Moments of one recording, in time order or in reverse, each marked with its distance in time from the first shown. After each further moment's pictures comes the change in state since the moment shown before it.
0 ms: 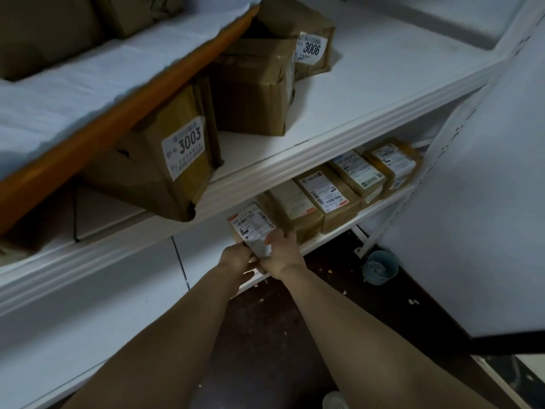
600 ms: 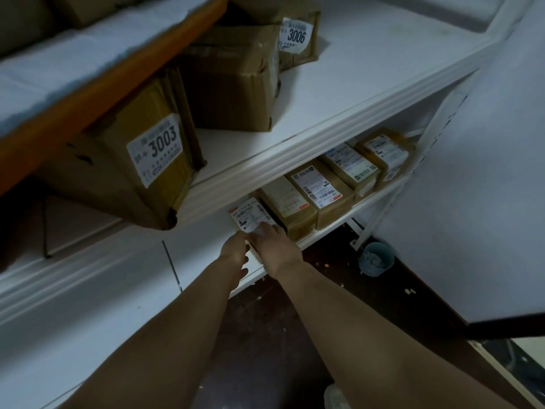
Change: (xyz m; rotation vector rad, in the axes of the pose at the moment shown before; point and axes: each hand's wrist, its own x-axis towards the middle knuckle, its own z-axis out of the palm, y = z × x) left_hand 0.011 0.011 0.015 0.015 -0.019 -0.034; right_hand 0.022 0.008 0.000 -0.511 -0.061 -0.244
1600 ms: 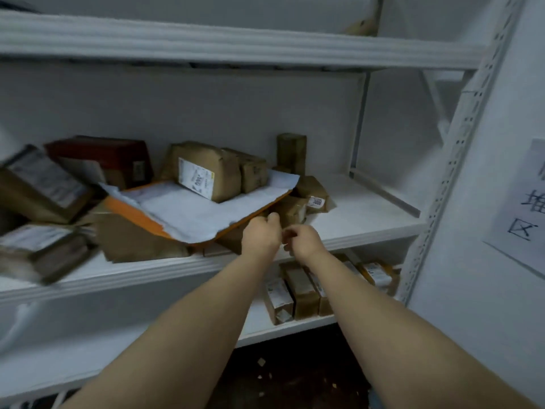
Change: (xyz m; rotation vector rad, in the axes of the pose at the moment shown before) left_hand -0.352 0.067 -0.001 0.031 0.411 0.782; right_hand -0.234 -0.073 -0.240 0.641 0.316 -0.127
